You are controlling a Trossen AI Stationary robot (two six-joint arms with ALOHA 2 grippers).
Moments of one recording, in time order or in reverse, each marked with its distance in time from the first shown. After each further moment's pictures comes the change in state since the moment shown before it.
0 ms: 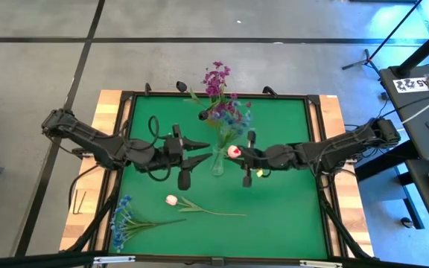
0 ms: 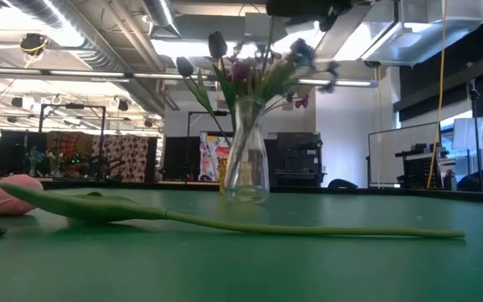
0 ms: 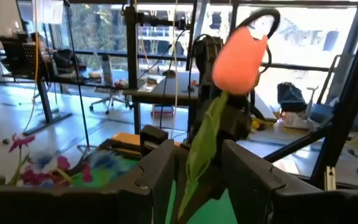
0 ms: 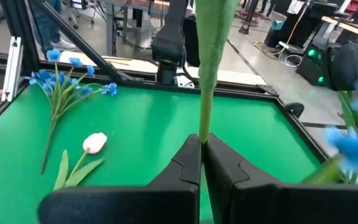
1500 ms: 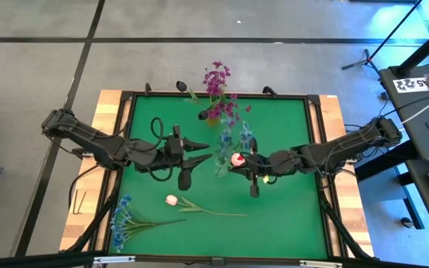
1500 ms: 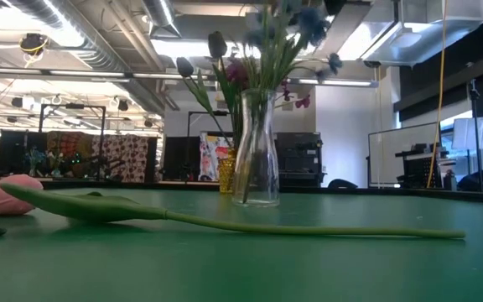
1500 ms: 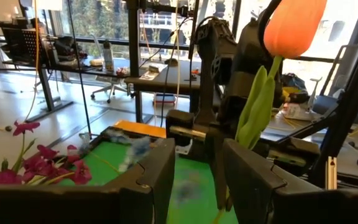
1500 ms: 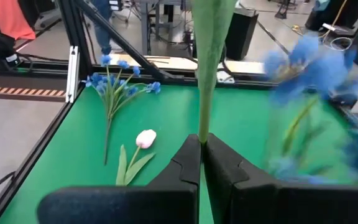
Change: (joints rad) left arm 0.002 0.000 0.000 -0.057 0.000 -0.044; right arm 0.070 -0.029 0.074 -0.154 -0.057 0.124
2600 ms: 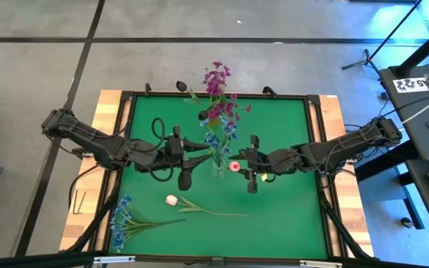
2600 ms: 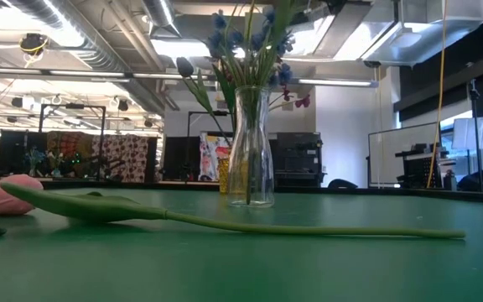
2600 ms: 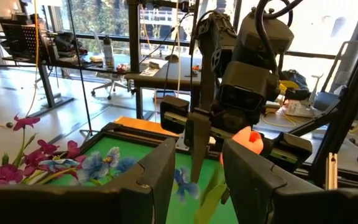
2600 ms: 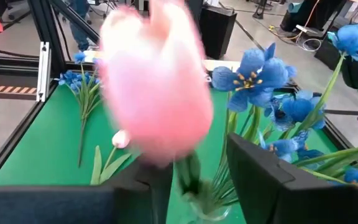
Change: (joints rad) left arm 0.000 0.000 0.000 -0.020 0.000 -0.013; right arm -0.005 0.000 0.022 -0.035 0.080 -0.028
